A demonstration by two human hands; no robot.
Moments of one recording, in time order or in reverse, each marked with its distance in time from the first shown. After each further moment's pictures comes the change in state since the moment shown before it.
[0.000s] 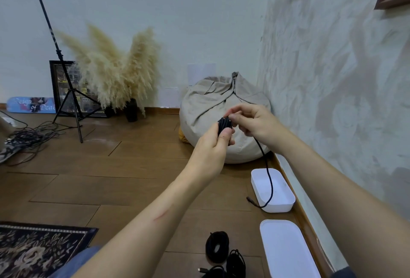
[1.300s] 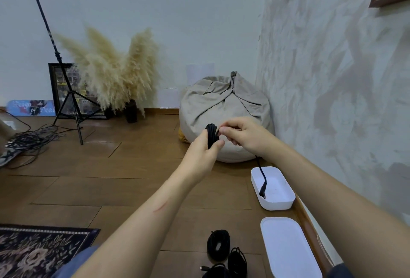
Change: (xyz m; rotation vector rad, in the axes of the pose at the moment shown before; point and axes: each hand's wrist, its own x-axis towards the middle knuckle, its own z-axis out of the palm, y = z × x) left_hand 0.006 -0.030 -0.012 0.129 -0.044 -0.097; right_hand -0.007 0.013 0.016 -0.240 -0.102 0.015
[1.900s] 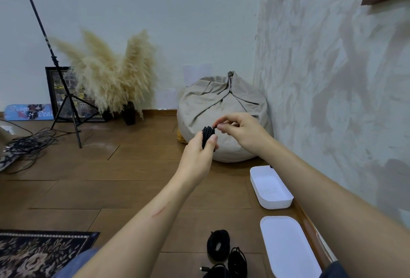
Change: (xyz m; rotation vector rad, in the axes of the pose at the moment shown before) left_hand -0.007 0.004 0.009 -0.047 0.129 -0.064; right_hand 0.005 0.006 0.001 0.006 0.128 -0.025
